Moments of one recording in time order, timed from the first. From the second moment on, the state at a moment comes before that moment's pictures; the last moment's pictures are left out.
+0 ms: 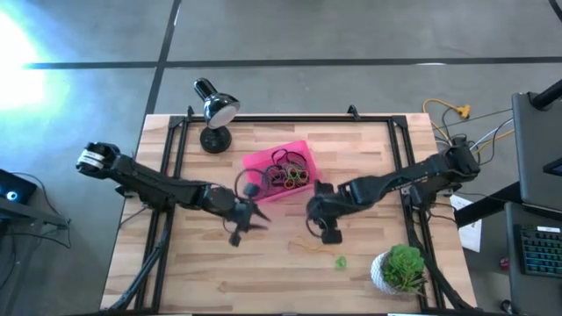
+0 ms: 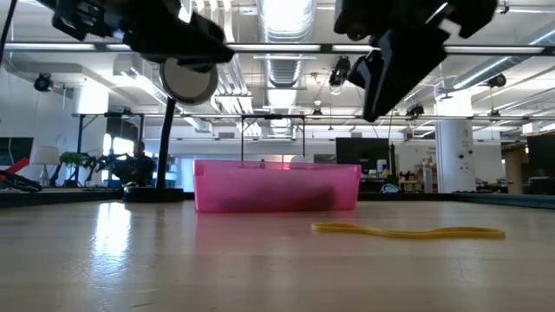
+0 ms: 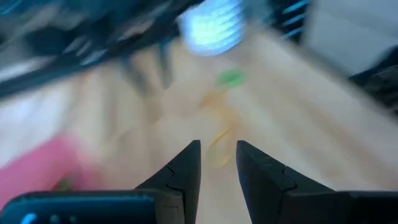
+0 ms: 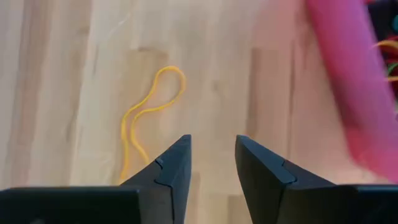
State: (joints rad) left arm -0.25 1.29 0.66 0.24 -0.02 0.19; right arm 0.22 1.61 1.16 -0.66 0.03 0.17
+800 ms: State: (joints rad) left arm -0.25 1.94 1.09 0.31 0.22 0.26; right arm 0.55 1.59 0.95 -0.75 0.44 0.65
